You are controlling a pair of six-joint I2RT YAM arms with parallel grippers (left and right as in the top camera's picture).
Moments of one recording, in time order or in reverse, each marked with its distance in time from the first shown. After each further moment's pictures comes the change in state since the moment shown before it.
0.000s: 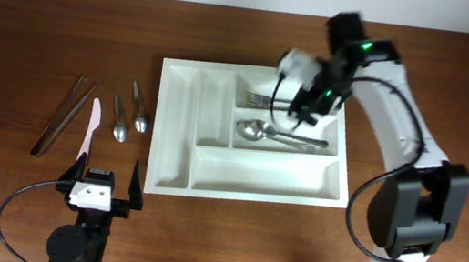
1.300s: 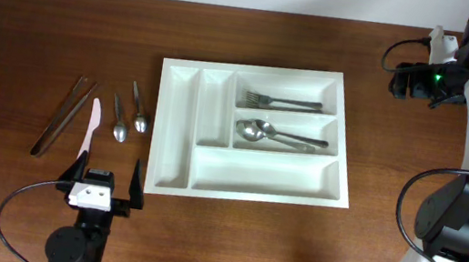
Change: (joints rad) left arm 0.000 0.000 0.000 0.035 0.019 -0.007; right arm -0.418 0.000 0.099 -0.030 0.090 0.595
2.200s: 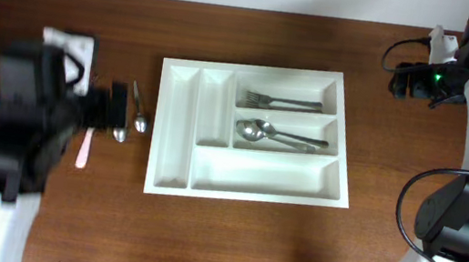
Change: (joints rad) left arm 0.002 1.182 1.489 -1.005 -0.034 -0.057; right arm 0.000 0.000 0.000 -0.001 0.000 0.001
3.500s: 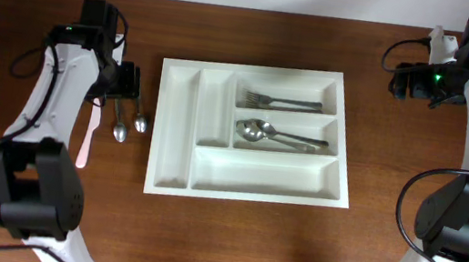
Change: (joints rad) left arm 0.074 0.761 0.135 0.016 -0.002 -0.087; right arm 0.000 0.000 0.000 0.000 0.000 0.000
